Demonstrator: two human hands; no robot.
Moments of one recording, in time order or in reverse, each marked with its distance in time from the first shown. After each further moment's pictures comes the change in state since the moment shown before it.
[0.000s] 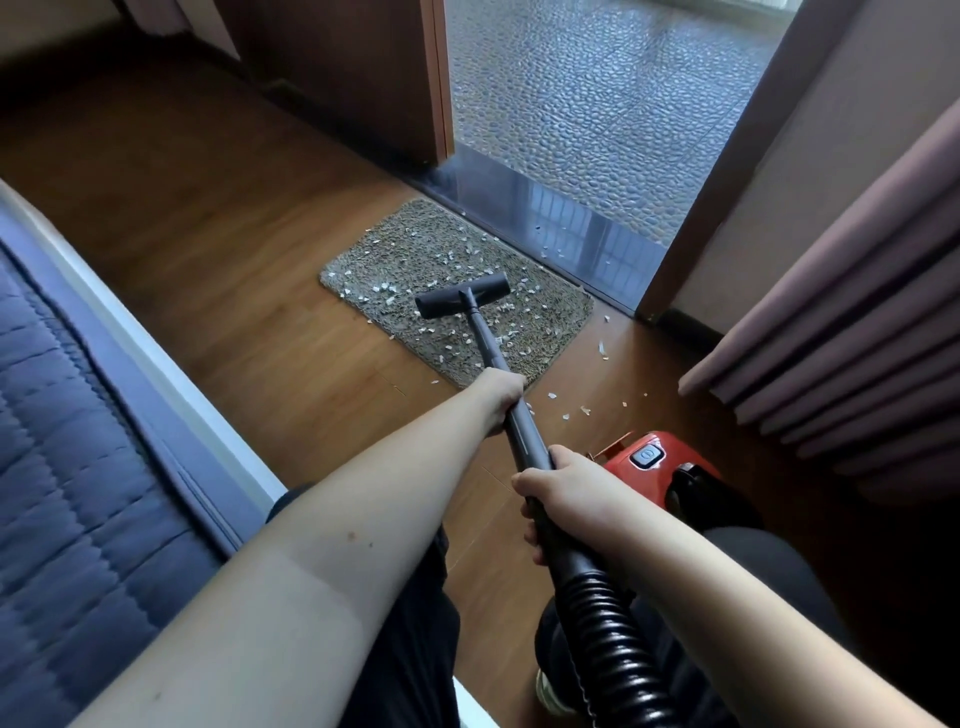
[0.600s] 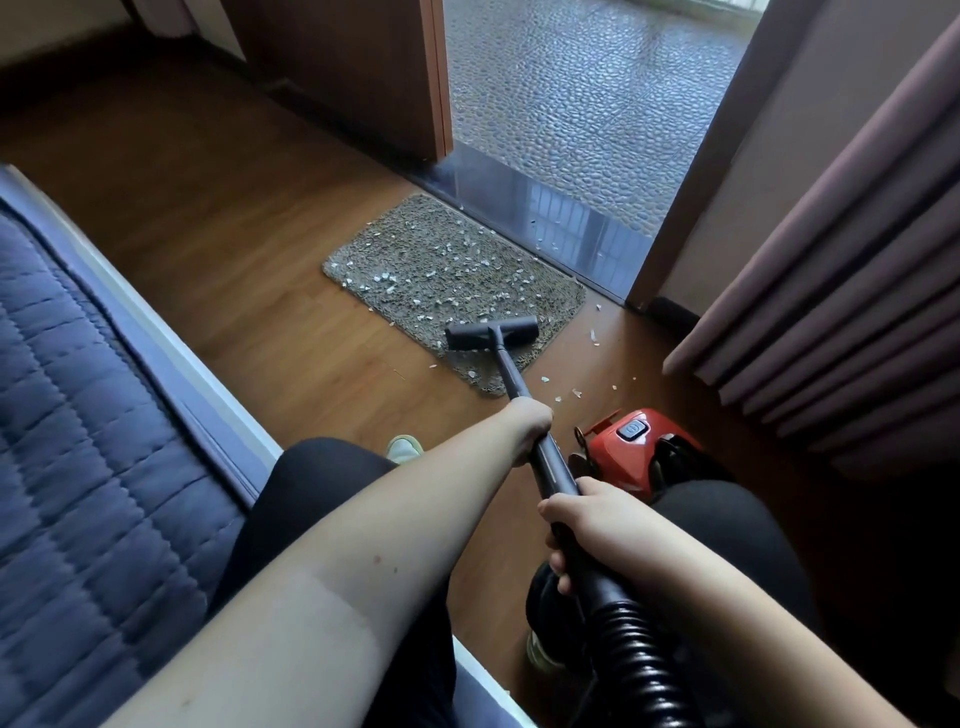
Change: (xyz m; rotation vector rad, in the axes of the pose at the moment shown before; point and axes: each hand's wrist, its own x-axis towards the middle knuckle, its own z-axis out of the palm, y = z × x) left_hand -0.054 -0.063 0.045 0.092 -0.056 -0.070; right_hand -0.060 0.054 -0.014 -0.025 0.019 0.053
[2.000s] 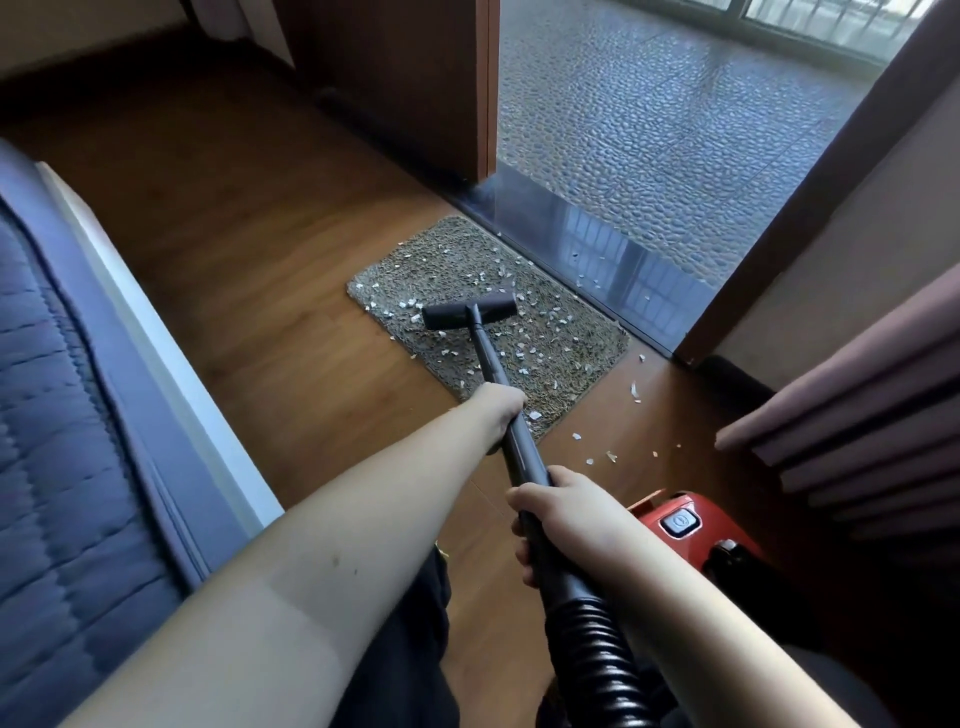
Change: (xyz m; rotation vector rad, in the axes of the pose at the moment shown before) left_hand 0.104 0.084 -0.088 -0.127 0.186 -0.004; right_hand 0.107 -0.094 0.021 0.036 -0.058 -0.062
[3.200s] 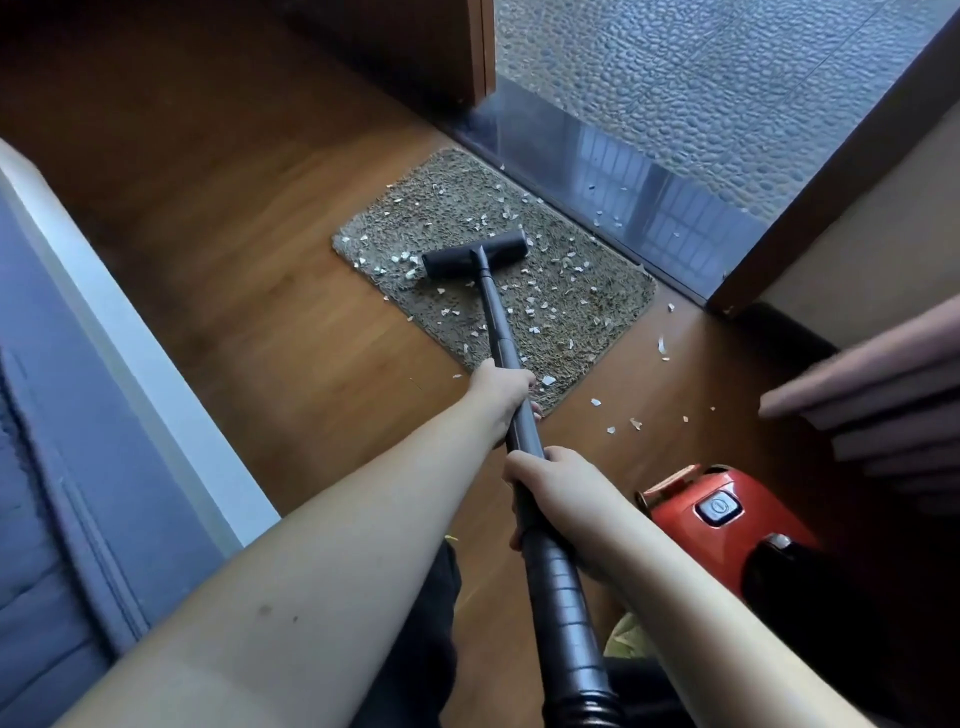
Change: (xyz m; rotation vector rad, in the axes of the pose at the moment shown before) left_hand 0.063 -0.012 0.012 -0.064 0.003 0.066; right_hand 0.105 0.007 -0.013 -0.091 0.008 0.073
